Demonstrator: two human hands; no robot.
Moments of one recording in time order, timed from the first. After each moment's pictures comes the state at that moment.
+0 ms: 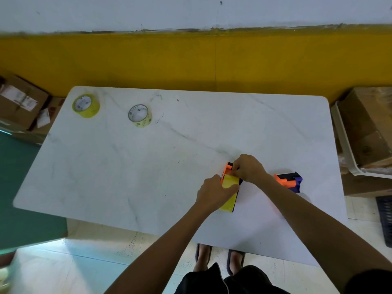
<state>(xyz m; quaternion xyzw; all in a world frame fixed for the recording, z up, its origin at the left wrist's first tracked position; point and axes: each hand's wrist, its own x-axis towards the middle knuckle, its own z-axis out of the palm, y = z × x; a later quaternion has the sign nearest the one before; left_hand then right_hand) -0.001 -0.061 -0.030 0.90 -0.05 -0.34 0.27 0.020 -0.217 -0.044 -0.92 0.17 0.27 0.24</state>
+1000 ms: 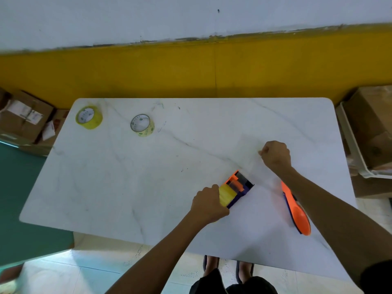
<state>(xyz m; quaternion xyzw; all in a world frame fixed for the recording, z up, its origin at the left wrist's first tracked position) 0.012 -0.033 -0.023 0.91 -0.17 -0.35 0.13 0.038 -0.286 -0.048 -0.89 0.35 0.08 0.28</state>
